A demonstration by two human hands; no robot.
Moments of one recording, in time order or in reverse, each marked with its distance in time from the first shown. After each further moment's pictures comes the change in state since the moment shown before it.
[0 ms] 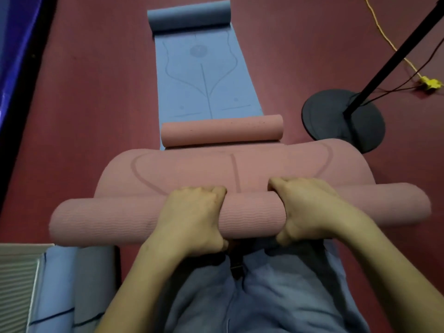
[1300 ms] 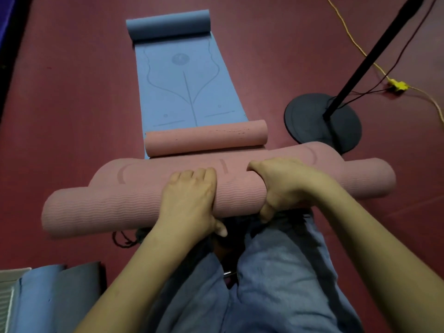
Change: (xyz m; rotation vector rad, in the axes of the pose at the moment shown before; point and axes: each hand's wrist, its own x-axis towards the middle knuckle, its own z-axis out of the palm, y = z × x) left_hand 0.036 0.007 0.002 0.046 0.140 -0.034; right_hand 0.048 0.017 -0.020 0.032 -0.027 0.020
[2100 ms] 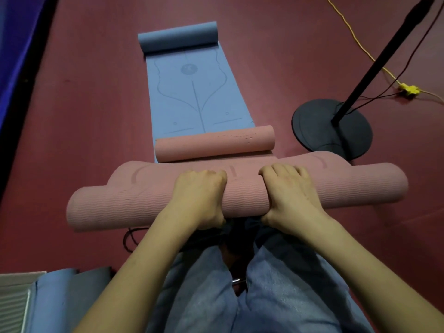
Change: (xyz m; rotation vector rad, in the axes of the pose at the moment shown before) left_hand 0.026 -0.012 -0.010 0.108 -0.075 0.055; right_hand -0.014 -0.018 0.043 -0.046 0.465 0.094
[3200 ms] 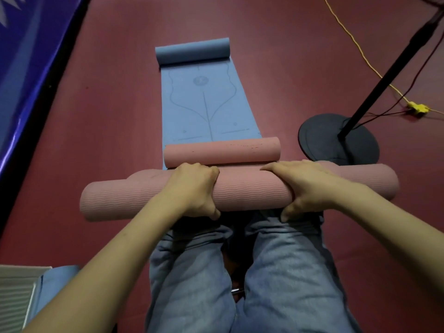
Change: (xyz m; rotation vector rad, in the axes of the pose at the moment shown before) left_hand 0.010 -0.031 -0.001 -0.068 -0.010 0.004; right_hand 0.032 0.055 -0.042 -0.017 -0.290 -0.281
